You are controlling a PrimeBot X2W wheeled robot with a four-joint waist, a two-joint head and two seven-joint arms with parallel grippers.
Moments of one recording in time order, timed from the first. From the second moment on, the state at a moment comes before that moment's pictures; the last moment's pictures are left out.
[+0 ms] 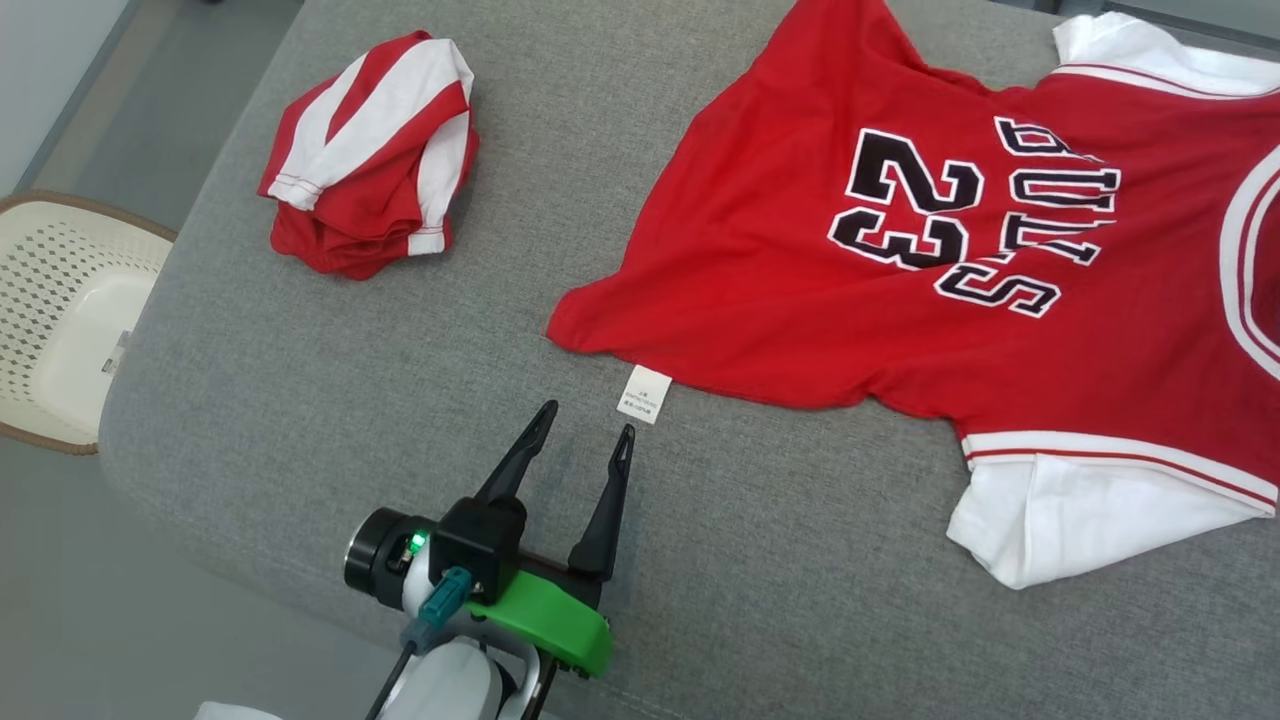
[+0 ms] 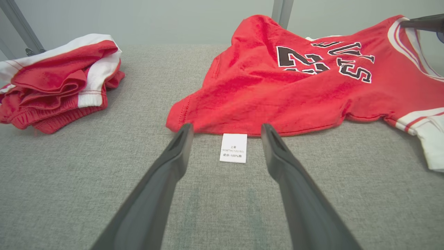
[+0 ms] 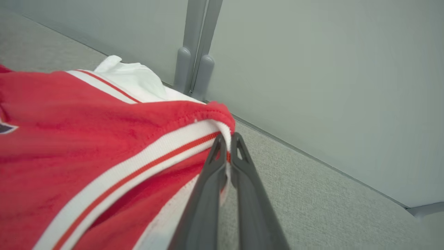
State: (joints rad) left arm -0.22 0.05 -0.47 0.27 -0.22 -0.04 -0.26; right arm -1.07 -0.59 0.44 1.29 0.29 0.13 -0.25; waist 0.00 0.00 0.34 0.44
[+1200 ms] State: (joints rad) left arm -0.04 0.05 -0.30 0.40 -0.17 -0.08 -0.26; right arm -0.32 -0.10 0.16 0.74 0.23 0.13 -0.26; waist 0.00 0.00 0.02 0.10
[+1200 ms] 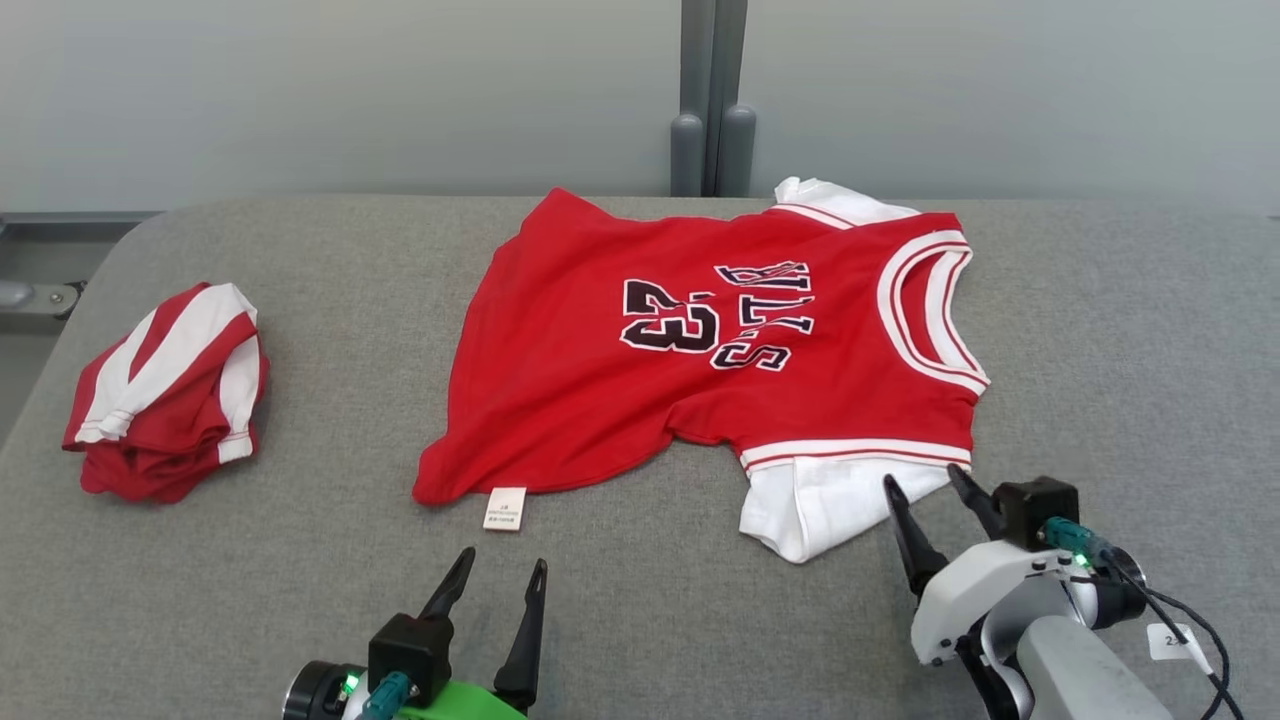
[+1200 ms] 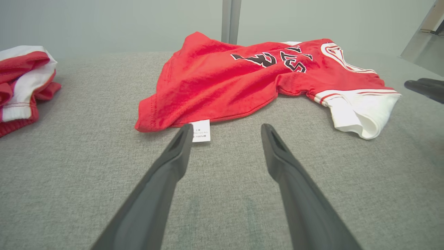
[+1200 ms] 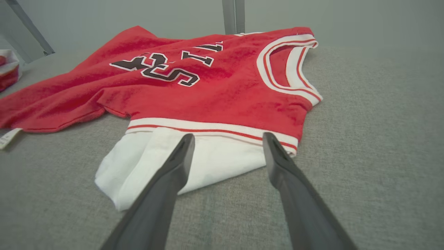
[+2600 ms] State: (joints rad) left arm -0.07 0.05 -0.33 0.39 -0.19 -0.08 -0.26; right arm -0.41 -0.11 0.30 0.86 0.30 0.13 -0.26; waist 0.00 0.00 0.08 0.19
